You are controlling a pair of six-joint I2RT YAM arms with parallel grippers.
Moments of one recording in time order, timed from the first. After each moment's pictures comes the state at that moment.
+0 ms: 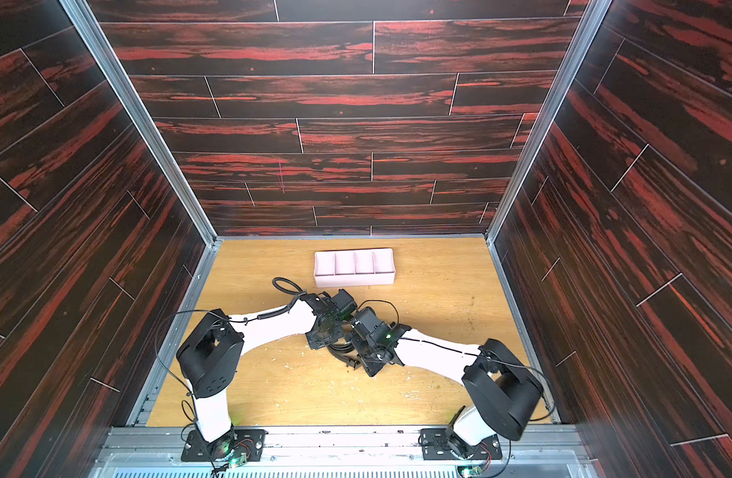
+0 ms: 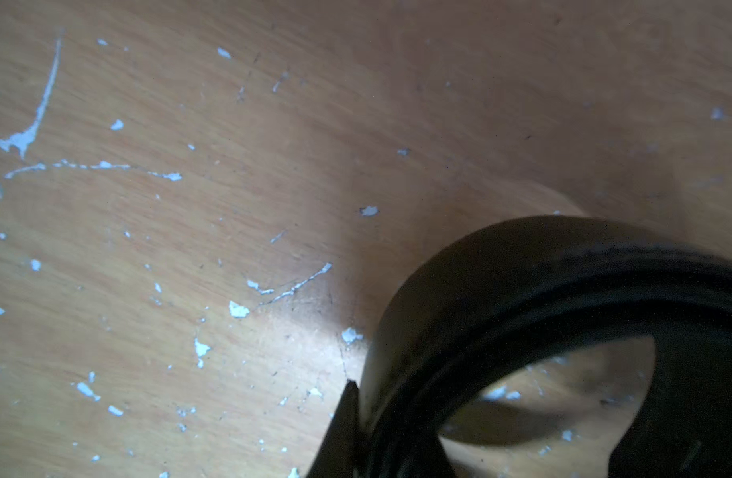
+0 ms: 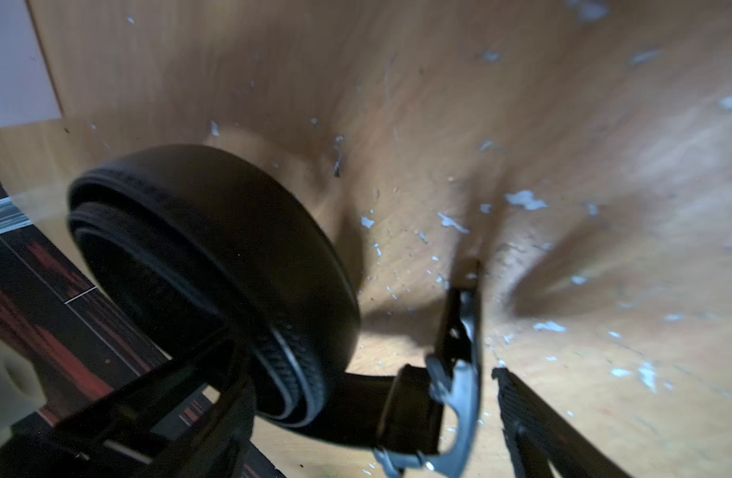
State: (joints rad) left arm -0.80 1.90 1.31 -0.87 -0.17 -1.23; right arm 0.89 1.55 0.85 -0.36 -0.06 1.71
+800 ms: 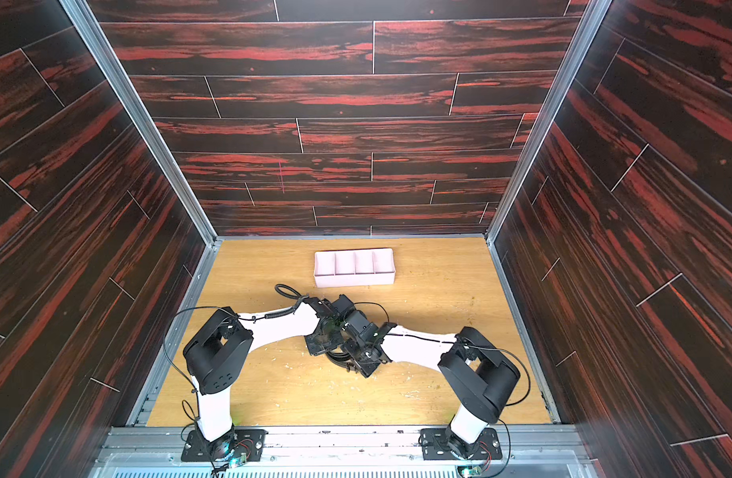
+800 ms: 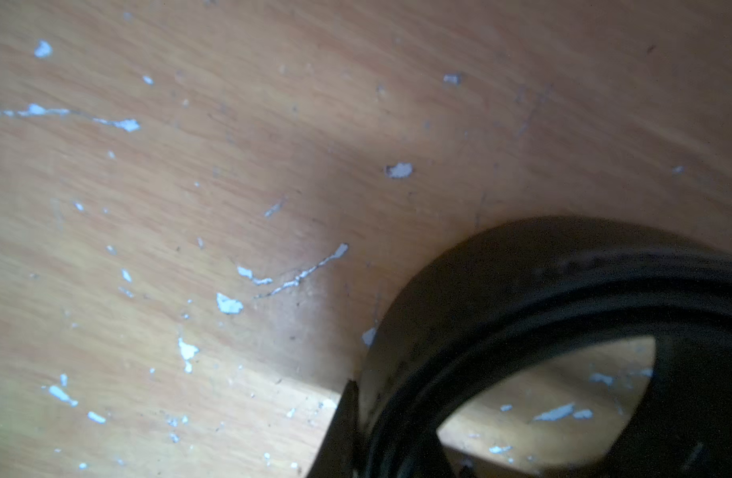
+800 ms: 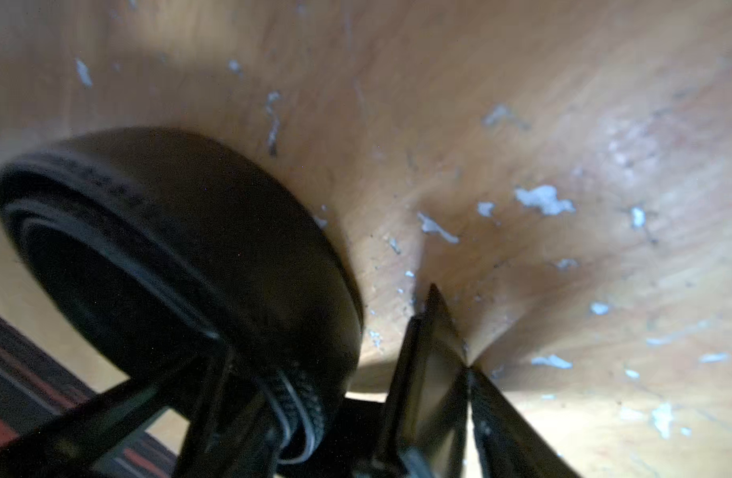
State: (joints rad) left arm -0.80 1.94 1.29 -0.87 -0.11 -1.21; right arm 0.91 1.67 0.91 -0.42 -0.09 1.63
